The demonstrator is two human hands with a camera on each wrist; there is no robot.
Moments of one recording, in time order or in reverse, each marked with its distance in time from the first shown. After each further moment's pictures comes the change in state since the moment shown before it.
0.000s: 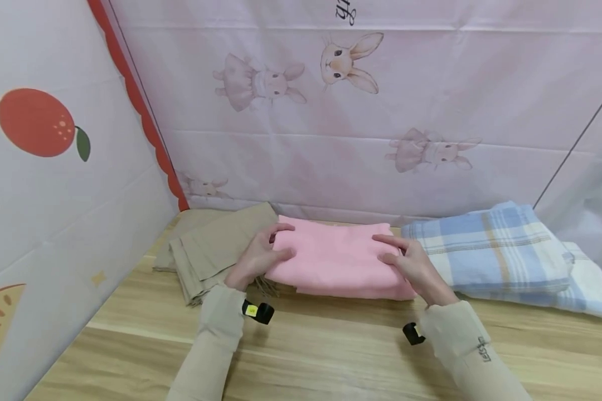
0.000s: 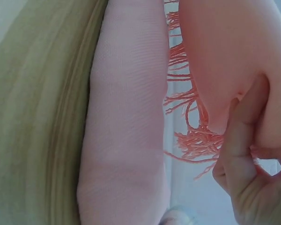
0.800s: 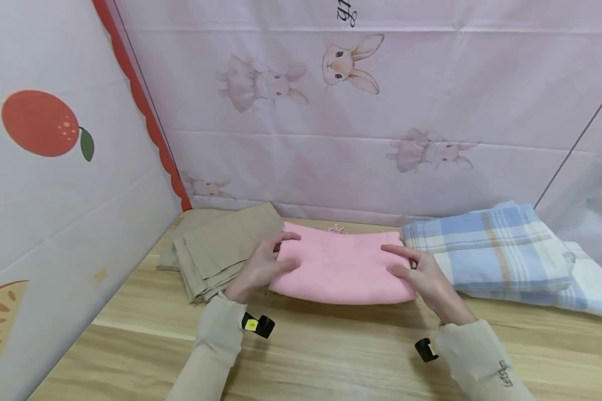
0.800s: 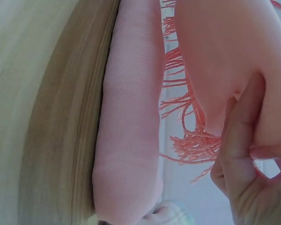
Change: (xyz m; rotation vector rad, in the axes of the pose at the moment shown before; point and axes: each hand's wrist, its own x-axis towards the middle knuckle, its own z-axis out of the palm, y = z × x) left_hand -0.024 0.009 0.008 -0.030 -0.048 -0.024; right_hand -0.033 0.001 -0.004 0.045 -0.024 0.000
